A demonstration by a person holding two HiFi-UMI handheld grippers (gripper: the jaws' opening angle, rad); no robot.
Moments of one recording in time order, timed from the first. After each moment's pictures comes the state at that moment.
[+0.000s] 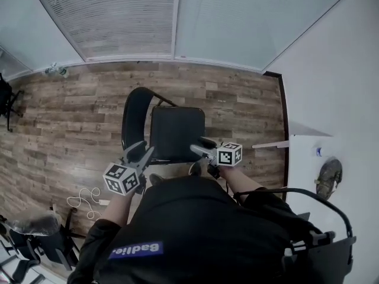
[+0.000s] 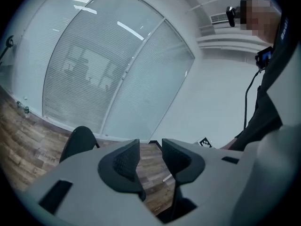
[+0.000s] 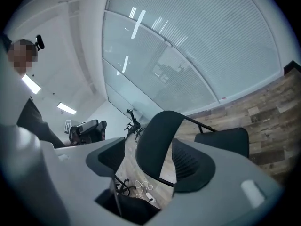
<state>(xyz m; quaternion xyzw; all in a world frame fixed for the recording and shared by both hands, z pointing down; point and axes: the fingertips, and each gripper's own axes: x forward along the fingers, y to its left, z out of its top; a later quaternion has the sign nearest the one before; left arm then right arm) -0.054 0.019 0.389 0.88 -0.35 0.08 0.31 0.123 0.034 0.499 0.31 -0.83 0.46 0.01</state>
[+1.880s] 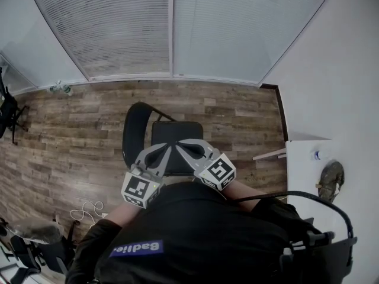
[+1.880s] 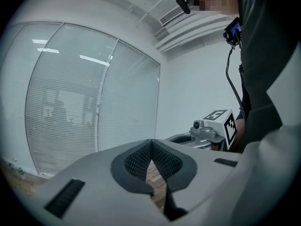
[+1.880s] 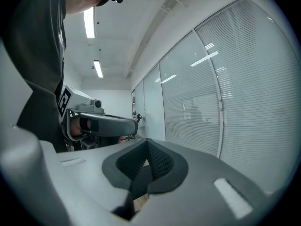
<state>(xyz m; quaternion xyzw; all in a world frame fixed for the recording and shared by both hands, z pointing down) 0.041 0.051 0.257 0.94 -0.33 0.05 0.07 0.061 0.054 0.282 0.32 -0.94 0.06 0.07</state>
